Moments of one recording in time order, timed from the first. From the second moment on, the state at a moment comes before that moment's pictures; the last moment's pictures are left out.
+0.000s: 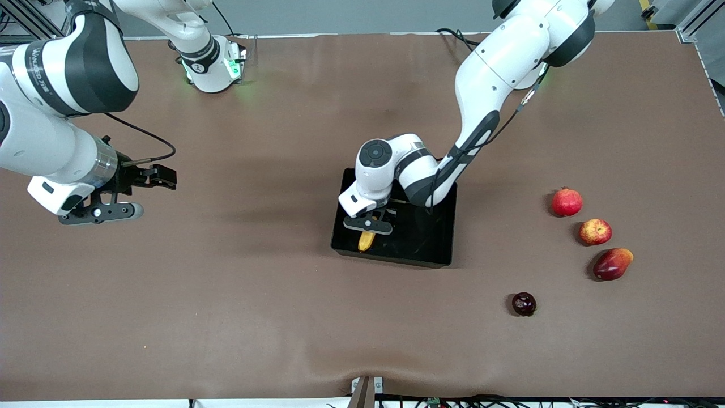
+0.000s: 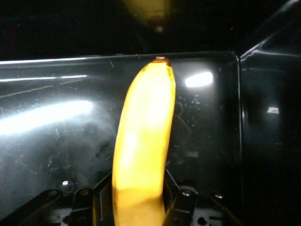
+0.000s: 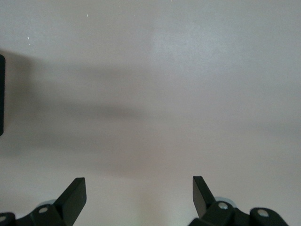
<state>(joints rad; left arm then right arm) -0.48 0.90 -0.38 -1.48 0.55 2.40 -0.91 0.11 0.19 0.04 -1.58 -0.01 1.60 0.03</state>
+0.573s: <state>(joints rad) -0.48 0.87 -0.38 -1.46 0.55 2.34 -0.94 0.11 0.21 0.05 -1.58 0.00 1.60 0.03</state>
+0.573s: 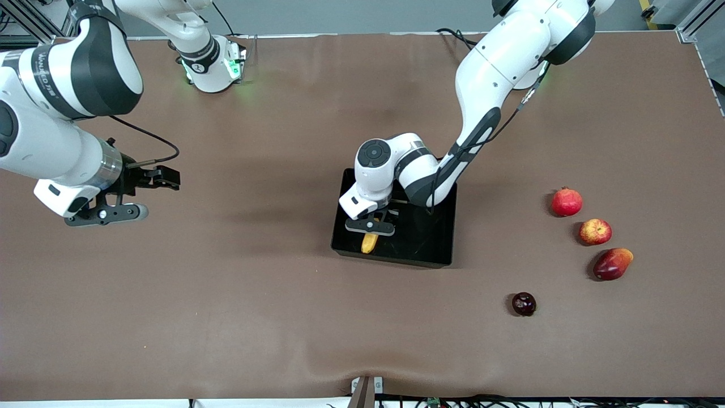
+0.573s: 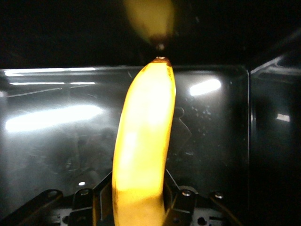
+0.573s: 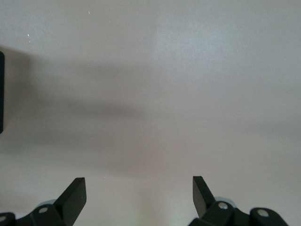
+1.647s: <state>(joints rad) -0.31 0.54 -0.40 -1.45 0.33 2.08 -0.80 0.28 0.42 0.06 -1.58 0.09 1.83 0.09</state>
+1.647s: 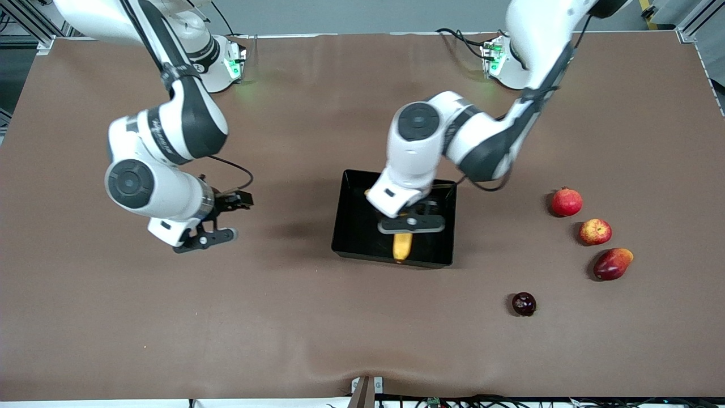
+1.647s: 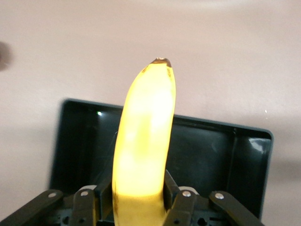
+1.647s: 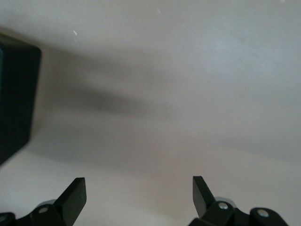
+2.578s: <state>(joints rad) 0.23 0.39 -0.40 -1.79 0.30 2.07 -0.38 0.63 0.66 0.06 -1.52 0.10 2.18 0.64</state>
